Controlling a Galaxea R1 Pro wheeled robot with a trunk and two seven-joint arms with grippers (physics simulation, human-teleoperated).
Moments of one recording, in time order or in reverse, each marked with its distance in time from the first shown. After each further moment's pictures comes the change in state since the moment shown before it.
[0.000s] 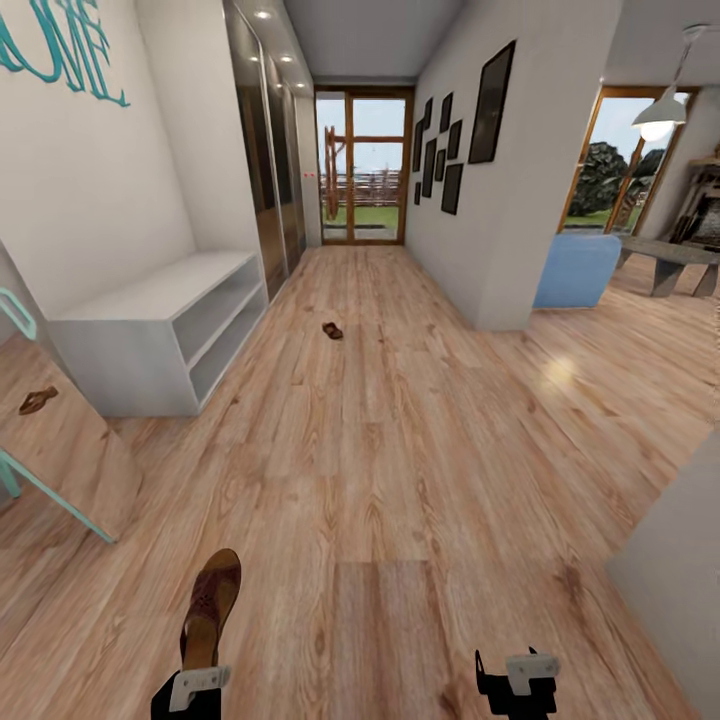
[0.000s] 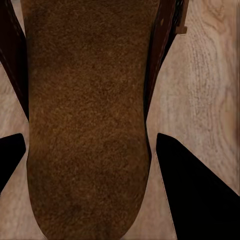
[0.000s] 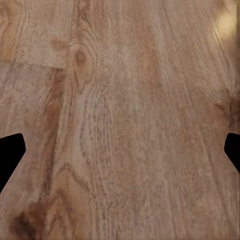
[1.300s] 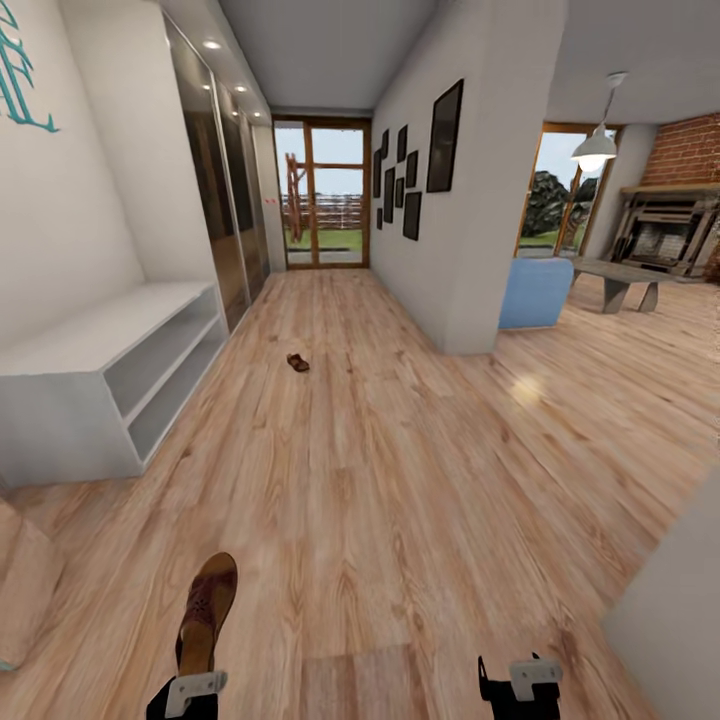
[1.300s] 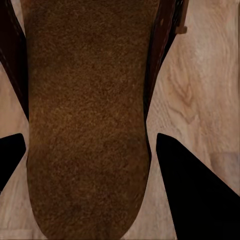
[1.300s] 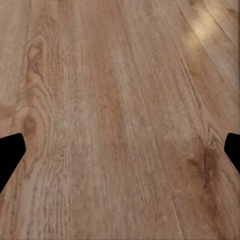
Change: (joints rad) left arm 0.011 0.002 0.009 -0.001 0.000 -0.001 0.004; right arm 0.000 -0.005 -0.001 0.020 -0.001 0.001 0.002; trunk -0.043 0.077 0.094
